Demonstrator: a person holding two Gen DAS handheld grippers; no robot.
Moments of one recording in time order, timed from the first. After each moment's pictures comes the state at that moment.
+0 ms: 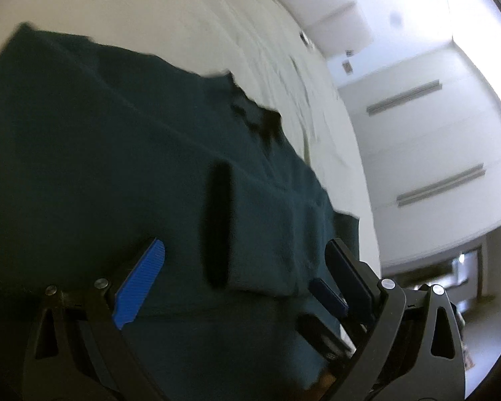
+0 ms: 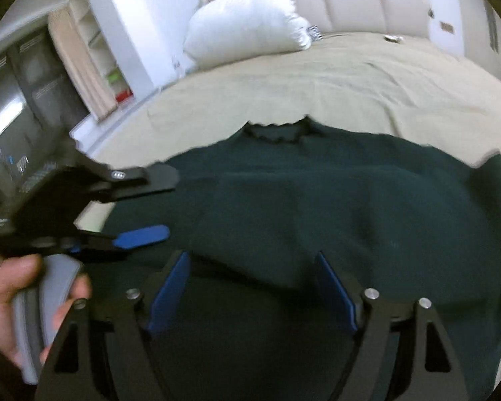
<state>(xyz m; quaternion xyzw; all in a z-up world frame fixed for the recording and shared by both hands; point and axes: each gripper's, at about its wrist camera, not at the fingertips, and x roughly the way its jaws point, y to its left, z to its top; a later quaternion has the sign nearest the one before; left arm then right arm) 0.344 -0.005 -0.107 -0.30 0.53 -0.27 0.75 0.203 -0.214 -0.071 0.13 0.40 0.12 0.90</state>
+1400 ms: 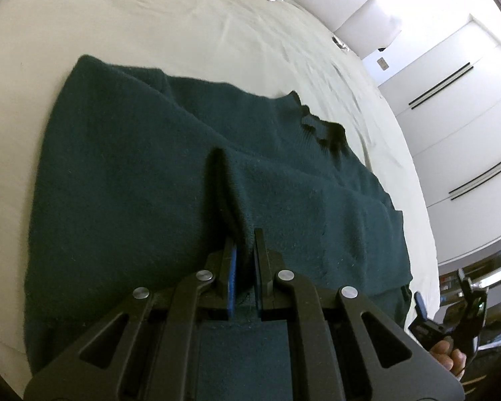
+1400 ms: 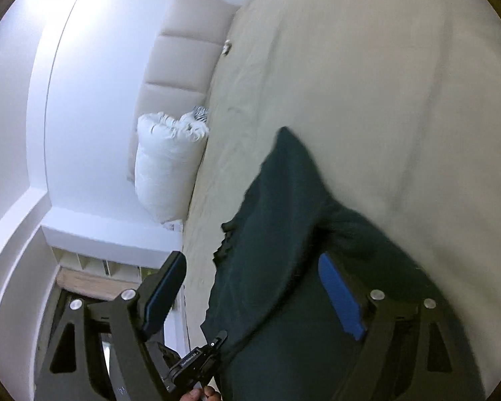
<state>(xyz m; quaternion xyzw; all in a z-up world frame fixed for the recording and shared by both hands) 0.328 0.035 -0.109 -0.22 0.51 -0.18 0.81 0.141 -0.387 -0.096 0.59 0.26 0.02 0.77</state>
